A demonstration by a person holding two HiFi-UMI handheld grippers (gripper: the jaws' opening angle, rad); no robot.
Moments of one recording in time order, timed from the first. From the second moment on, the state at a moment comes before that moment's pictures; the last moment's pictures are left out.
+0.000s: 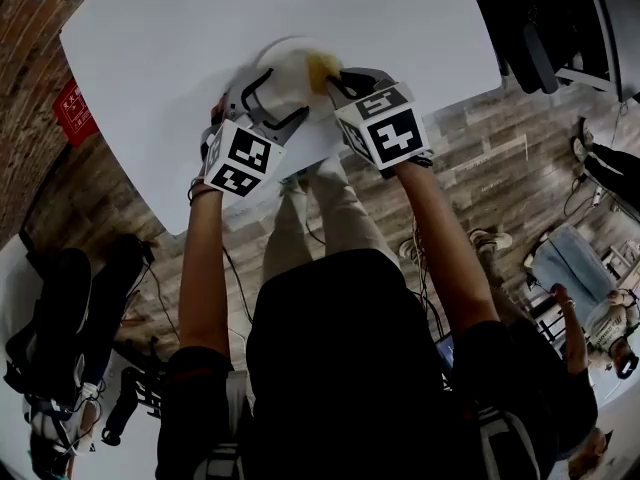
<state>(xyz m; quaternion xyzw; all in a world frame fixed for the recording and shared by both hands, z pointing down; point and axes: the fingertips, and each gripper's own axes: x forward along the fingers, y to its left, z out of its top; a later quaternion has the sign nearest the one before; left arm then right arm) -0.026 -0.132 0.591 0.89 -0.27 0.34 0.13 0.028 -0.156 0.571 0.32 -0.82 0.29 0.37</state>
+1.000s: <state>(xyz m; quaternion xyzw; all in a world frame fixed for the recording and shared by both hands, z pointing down) -0.032 -0.134 0.594 0.89 -0.27 0.35 0.14 0.030 -0.133 0.569 0.32 -0.82 0.31 0.37</state>
